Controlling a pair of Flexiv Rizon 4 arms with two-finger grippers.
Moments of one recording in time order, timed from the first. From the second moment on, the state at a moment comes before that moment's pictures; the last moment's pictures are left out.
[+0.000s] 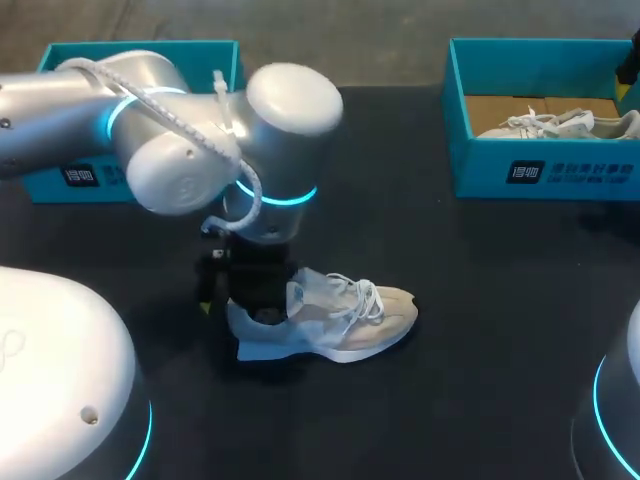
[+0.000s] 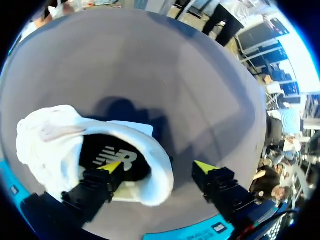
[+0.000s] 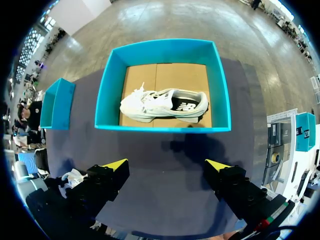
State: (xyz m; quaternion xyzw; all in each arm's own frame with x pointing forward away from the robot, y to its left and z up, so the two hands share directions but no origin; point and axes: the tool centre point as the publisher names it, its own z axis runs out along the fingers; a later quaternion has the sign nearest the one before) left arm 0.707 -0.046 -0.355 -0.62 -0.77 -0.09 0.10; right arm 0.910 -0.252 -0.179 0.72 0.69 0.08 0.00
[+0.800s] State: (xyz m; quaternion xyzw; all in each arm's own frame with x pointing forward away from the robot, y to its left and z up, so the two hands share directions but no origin) left arm 0.712 -0.018 -0.270 -0.52 -0.86 -0.01 0.03; right arm 0.910 -0.252 -0.179 0.72 0.69 0.08 0.00
